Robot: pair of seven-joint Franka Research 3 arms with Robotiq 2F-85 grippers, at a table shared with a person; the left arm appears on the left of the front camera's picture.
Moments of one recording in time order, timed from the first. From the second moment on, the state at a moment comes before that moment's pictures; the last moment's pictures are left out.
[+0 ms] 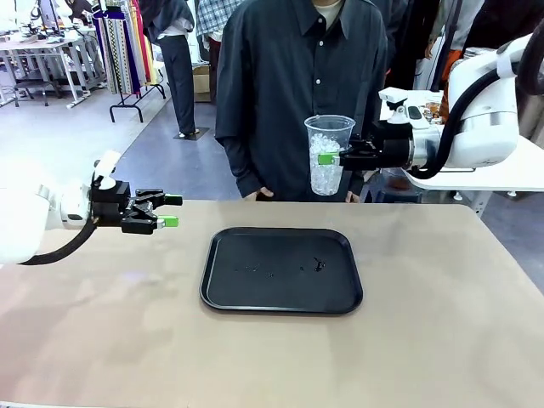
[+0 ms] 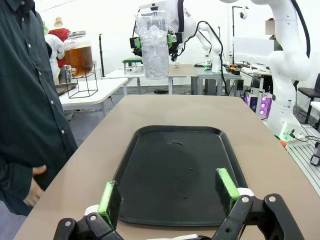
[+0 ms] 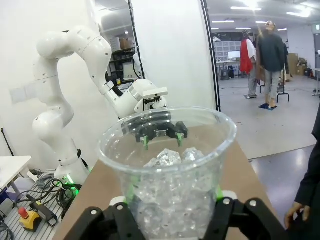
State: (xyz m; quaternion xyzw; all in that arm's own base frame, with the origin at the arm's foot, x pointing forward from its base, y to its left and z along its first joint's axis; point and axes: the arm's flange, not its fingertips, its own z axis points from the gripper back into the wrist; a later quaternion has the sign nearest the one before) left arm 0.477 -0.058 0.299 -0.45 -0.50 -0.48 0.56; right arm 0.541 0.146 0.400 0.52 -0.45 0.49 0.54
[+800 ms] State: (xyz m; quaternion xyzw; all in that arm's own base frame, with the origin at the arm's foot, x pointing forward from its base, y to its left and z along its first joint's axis) left arm 0.477 -0.058 0.299 -0.45 -0.50 -0.48 0.56; right arm 0.540 0.145 0.396 0.52 -0.45 0.49 0.54
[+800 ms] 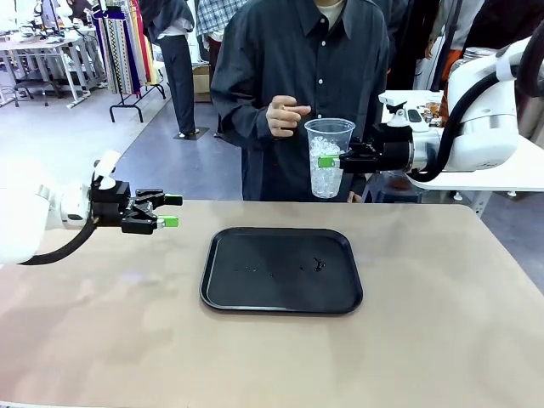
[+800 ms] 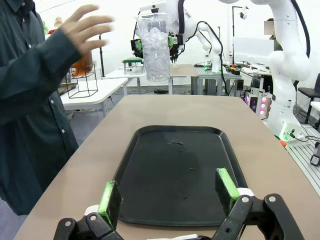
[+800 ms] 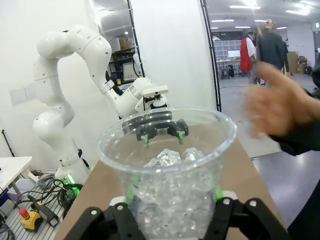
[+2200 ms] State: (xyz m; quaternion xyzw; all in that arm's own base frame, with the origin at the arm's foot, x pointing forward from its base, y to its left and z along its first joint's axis) left arm 0.477 -0.058 0.299 -0.45 -0.50 -0.48 0.56; right arm 0.540 0.145 0.397 0.52 -0.45 0.49 0.54
